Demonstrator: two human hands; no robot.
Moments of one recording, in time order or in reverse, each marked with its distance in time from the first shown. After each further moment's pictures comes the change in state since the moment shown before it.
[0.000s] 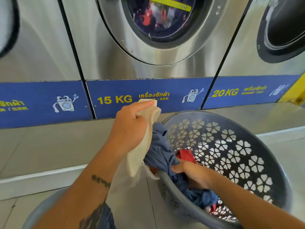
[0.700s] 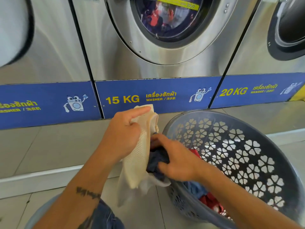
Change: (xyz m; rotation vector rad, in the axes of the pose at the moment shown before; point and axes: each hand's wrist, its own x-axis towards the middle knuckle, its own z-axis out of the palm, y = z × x) left_hand -0.020 -0.010 -0.038 -0.013 -0.054 -0.055; right_hand -0.004 -0.059 0.061 -0.808 0.202 -0.724
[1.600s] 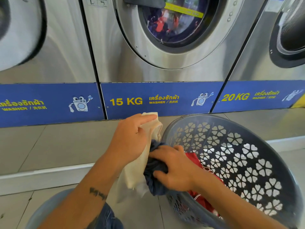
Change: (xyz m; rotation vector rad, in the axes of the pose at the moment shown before) left_hand -0.004 -0.015 0.007 0.140 0.021 0.181; right_hand -0.009 -0.010 0.010 -0.298 -0.080 -0.053
